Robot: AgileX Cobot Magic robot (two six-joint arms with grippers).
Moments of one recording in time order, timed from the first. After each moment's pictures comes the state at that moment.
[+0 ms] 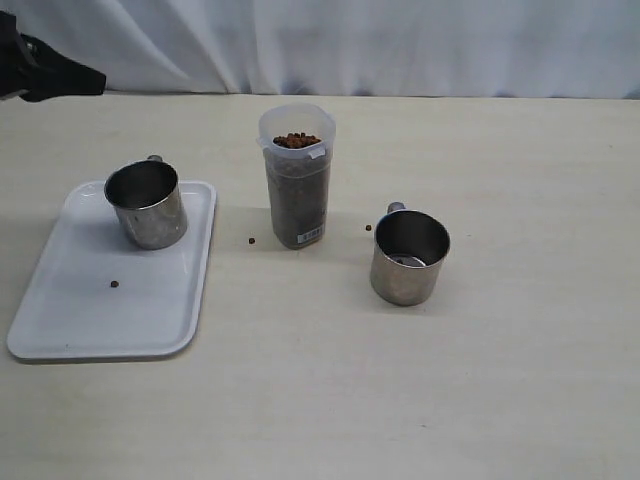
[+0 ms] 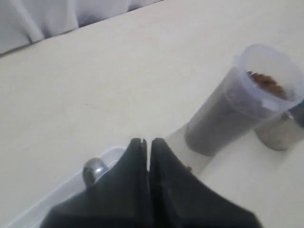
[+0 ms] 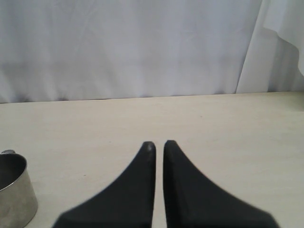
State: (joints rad) left arm 0.18 1.76 -1.23 -1.16 0.99 1.47; right arm 0.02 0.00 0.00 -0.03 0.21 0.00
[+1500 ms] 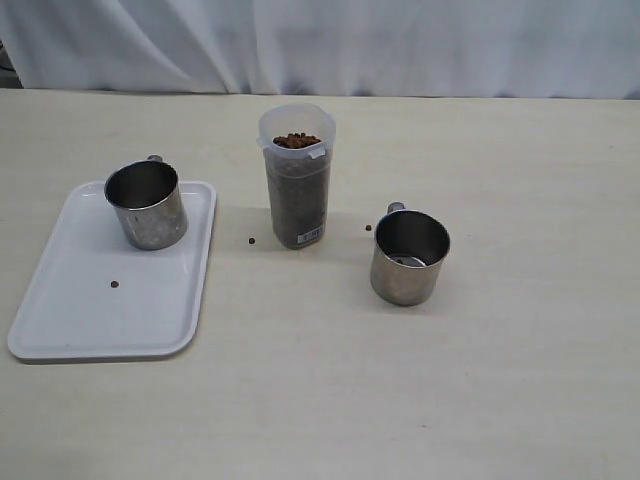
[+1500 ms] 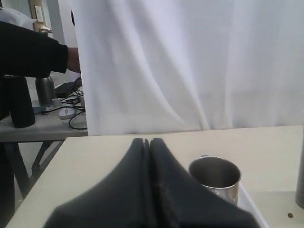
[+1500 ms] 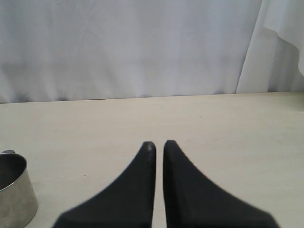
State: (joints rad) left arm 0.18 0.09 -0.02 -1.73 0.20 1.80; right arm 0.02 0.00 0.00 -0.03 0.21 0.00
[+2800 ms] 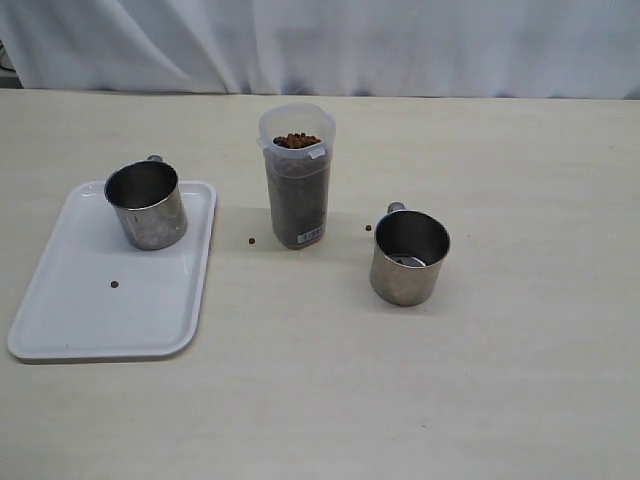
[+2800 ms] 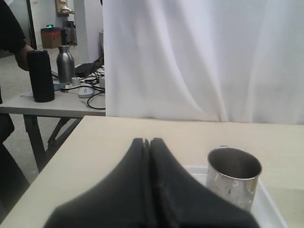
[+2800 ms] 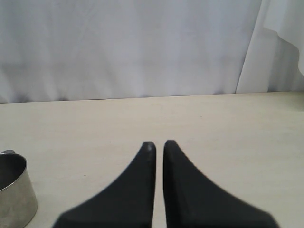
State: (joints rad) left arm 0.07 0.09 0.00 -0.38 0.03 0.39; right arm 0.02 0.00 0.00 -0.03 0.21 0.00
